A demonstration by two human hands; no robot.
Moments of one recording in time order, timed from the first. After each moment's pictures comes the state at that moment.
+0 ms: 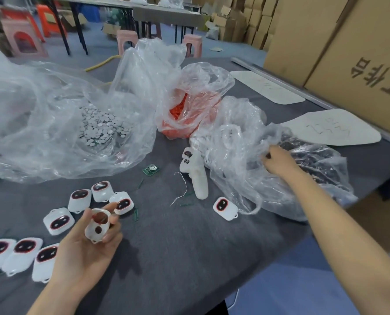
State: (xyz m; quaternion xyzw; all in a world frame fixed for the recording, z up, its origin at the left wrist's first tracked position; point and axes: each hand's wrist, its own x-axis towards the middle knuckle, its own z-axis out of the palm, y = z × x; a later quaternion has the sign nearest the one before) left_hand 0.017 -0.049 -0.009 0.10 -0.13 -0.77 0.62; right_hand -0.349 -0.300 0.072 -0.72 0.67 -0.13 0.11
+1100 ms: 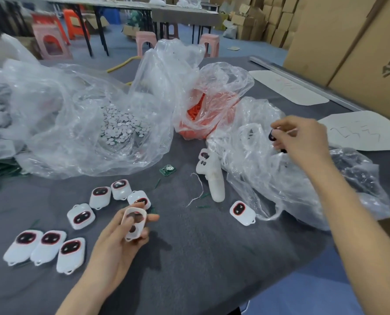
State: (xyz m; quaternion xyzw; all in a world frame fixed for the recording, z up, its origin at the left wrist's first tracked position) left_hand -0.005 -0.049 -0.004 0.40 -0.23 -0.56 0.69; right_hand -0.291 -0.249 0.151 -0.69 0.57 -0.40 0.19
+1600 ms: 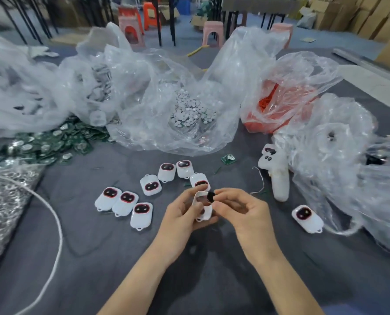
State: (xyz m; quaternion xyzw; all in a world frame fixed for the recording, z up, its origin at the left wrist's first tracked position) left_hand -0.019 -0.035 0.020 0.49 -0.29 -0.51 0.65; right_hand -0.146 -0.093 0.051 -0.57 0.35 -0.40 0.62
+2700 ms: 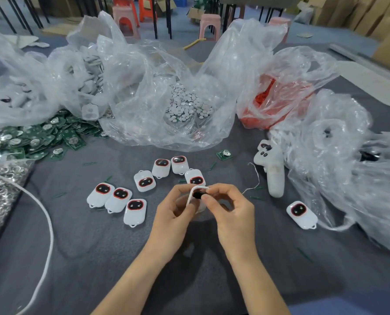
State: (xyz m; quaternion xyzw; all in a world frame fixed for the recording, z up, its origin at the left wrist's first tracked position) left_hand -0.024 -0.028 0.021 0.54 -0.38 -0.38 0.65; right_hand -0.128 -0.086 0.034 -0.60 0.38 -0.47 0.53
